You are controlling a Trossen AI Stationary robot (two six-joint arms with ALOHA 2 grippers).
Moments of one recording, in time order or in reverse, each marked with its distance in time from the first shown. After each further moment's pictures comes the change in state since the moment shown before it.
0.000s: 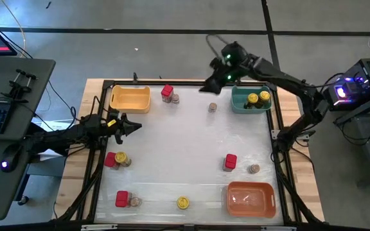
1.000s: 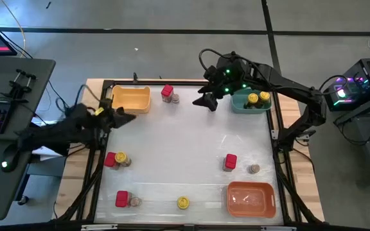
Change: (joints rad) left arm 0.019 0.257 0.356 0.003 0.123 -0.215; right arm 0.317 0.000 0.292 -0.218 0.341 0.132
